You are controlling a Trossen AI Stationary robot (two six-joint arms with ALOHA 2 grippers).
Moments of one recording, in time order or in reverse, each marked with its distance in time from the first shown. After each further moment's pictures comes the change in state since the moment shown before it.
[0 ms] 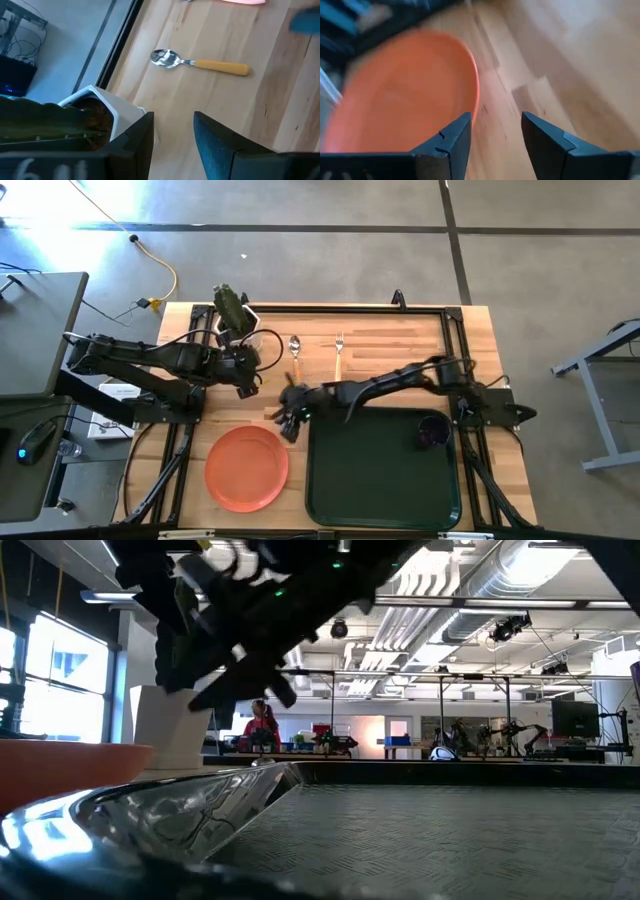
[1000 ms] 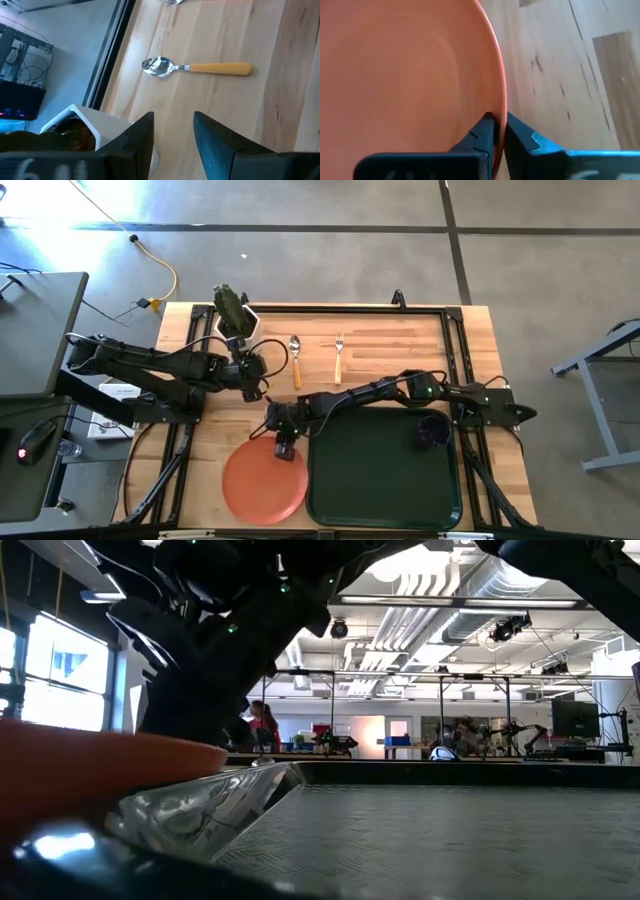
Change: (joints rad) left arm 0.003 0.000 -0.174 0.252 -0.019 0.167; right arm 0.030 0.268 0.373 -0.326 -0.198 -0.136
